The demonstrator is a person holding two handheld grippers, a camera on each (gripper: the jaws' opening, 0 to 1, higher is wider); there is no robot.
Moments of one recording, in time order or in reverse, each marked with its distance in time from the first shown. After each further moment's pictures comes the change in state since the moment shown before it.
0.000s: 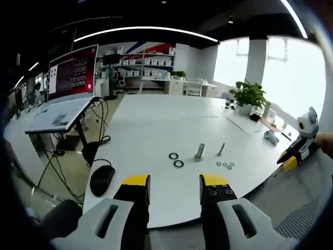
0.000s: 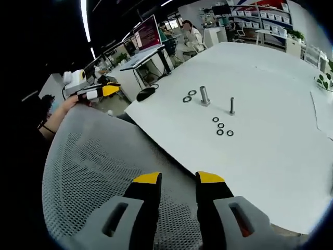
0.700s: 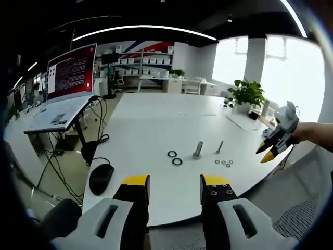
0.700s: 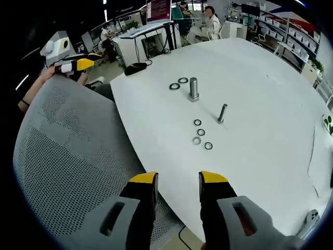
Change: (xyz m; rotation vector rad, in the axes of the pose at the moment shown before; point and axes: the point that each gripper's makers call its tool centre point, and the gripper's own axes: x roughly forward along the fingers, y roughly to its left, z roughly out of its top) left arm -0.004 -0.006 -0.002 0.006 0.008 -0.018; right arm 0.056 -0.053 0.018 -0.231 0.183 -0.056
